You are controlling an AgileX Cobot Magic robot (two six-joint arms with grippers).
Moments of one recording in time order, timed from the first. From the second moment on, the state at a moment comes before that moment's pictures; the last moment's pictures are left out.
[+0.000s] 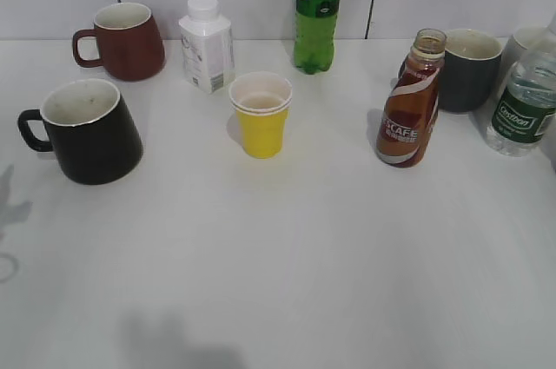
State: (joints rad) left arm -0.06 1.34 -0.22 -0.11 -0.68 0.05; right arm 0.10 -0.01 -0.50 -0.06 1.04 0.06
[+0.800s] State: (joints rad) left arm -0.06 1.69 -0.24 -0.04 -1.05 0.03; right arm 0.10 -0.01 -0.50 -0.06 1.04 0.05
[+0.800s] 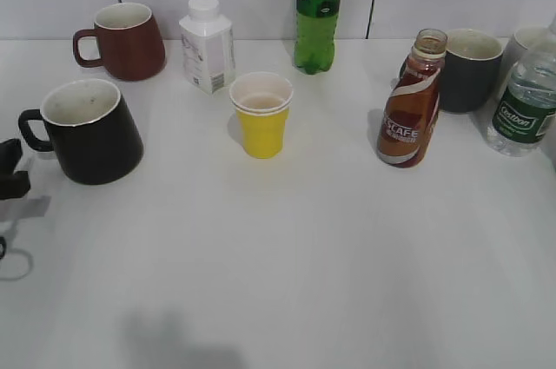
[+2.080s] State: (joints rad) left arm -0.06 1.81 -0.35 0.10 -1.10 0.03; right arm 0.10 -0.01 -0.50 -0.06 1.04 0.06
